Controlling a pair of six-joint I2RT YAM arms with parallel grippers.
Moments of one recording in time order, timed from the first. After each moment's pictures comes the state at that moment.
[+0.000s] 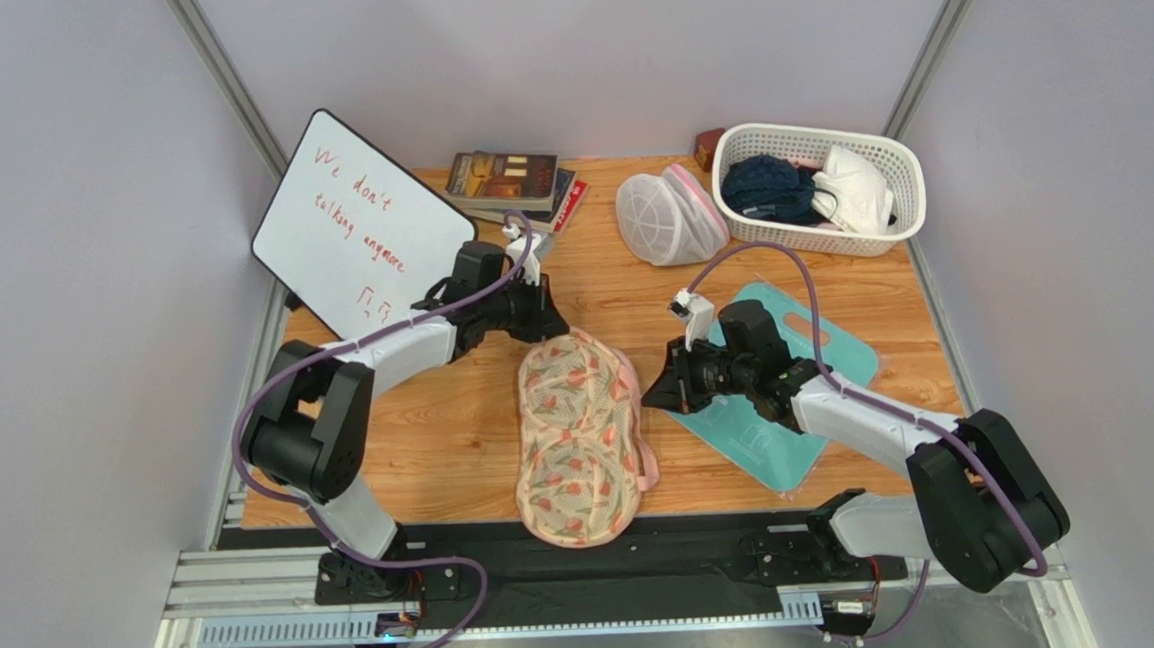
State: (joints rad) left arm -0.45 1.68 0.97 0.04 0.46 -0.23; right arm 0.48 1.26 0.52 0.07 -0.58 0.32
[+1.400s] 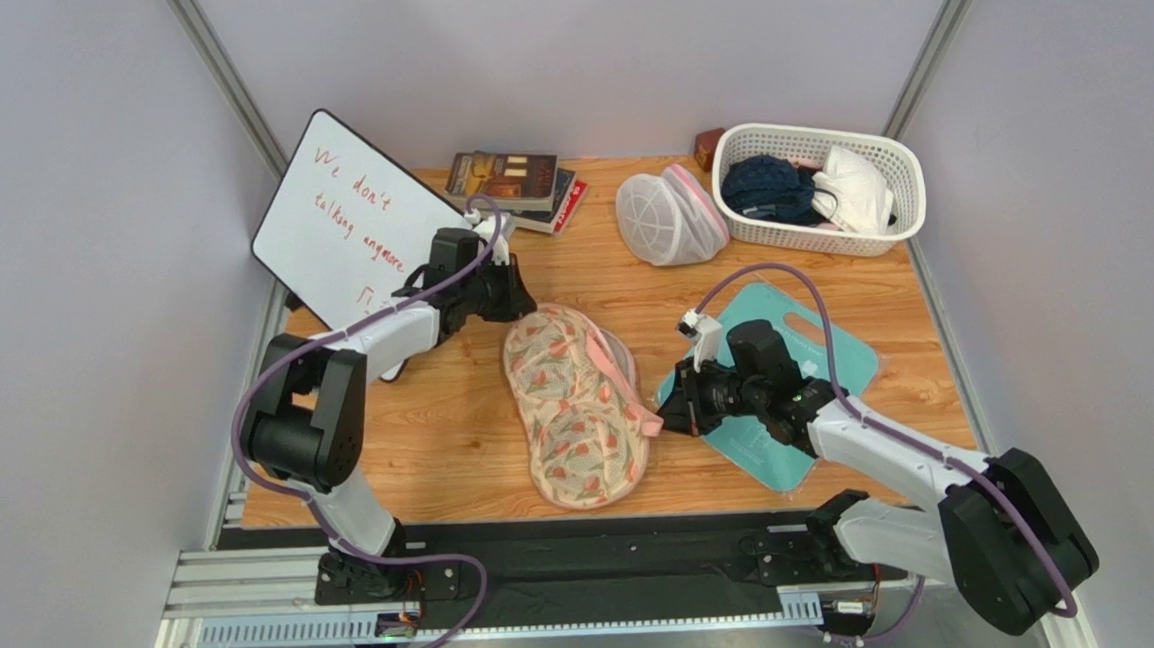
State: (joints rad) left arm -0.34 1.71 1.02 0.01 0.33 -0.27; right arm 0.52 1.11 0.44 -0.01 -0.57 0.35
